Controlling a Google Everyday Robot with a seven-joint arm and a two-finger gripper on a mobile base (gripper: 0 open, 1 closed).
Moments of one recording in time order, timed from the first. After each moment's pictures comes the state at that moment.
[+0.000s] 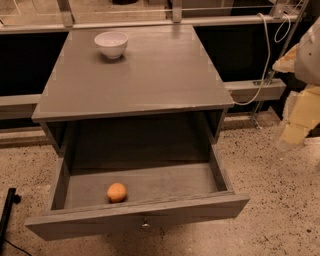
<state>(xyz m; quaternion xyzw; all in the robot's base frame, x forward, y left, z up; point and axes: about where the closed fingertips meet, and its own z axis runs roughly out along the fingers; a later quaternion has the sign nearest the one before) 0.438 -0.217 0.976 -0.60 0.78 -0.03 0.16</state>
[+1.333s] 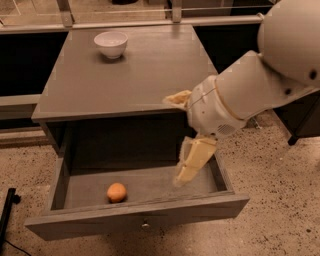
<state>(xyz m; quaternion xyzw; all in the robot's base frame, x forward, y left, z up) 0.425 -0.024 0.903 -0.72 0.61 0.14 0.29</state>
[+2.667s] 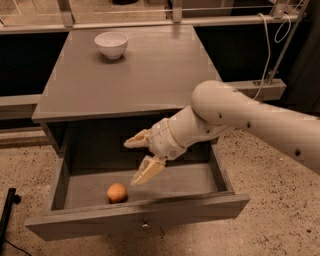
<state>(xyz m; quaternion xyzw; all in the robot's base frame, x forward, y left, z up) 0.474 0.065 0.762 -0.73 0.54 0.27 0.32</state>
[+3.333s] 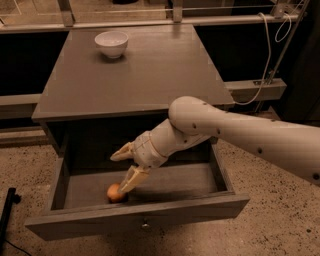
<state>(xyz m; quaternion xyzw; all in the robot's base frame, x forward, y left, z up) 0.476 0.109 0.707 -0.75 0.51 0.29 0.31</state>
